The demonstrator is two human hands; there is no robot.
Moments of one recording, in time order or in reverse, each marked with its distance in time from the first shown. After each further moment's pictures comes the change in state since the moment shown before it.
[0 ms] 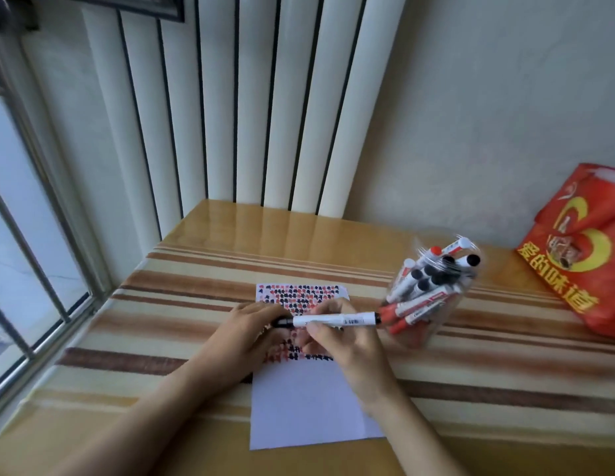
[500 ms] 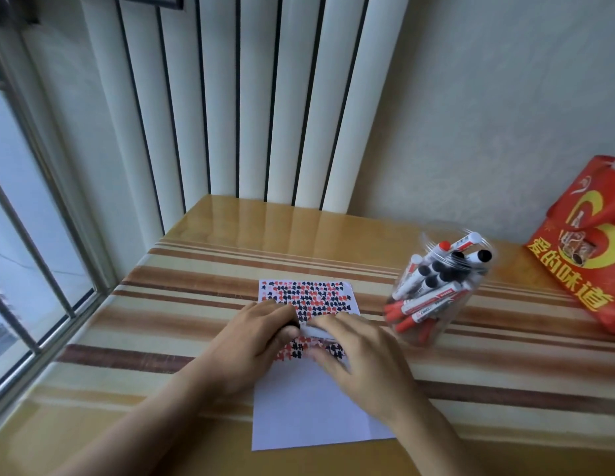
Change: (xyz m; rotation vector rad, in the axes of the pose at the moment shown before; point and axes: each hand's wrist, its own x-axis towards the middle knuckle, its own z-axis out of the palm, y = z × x) left_hand 0.000 0.006 0.005 -0.013 -0.011 0.082; right_hand -0.008 -0.006 -0.023 -1.307 -0.134 -0.509
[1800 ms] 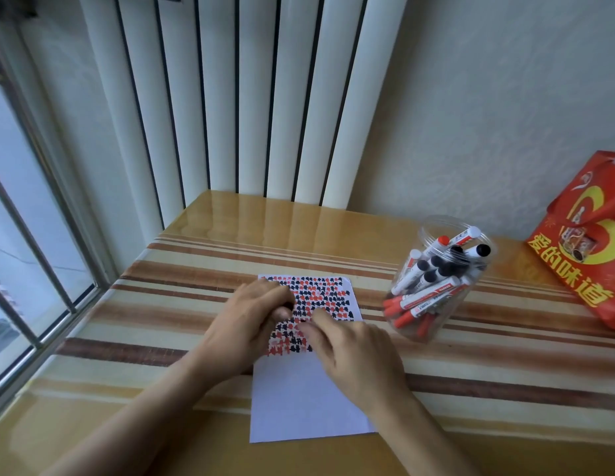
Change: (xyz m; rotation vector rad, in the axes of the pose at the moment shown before) left_hand 0.007 -0.001 -0.005 0.000 0.136 0.020; right_hand 0.005 -0.016 0.006 -0.221 0.052 0.028
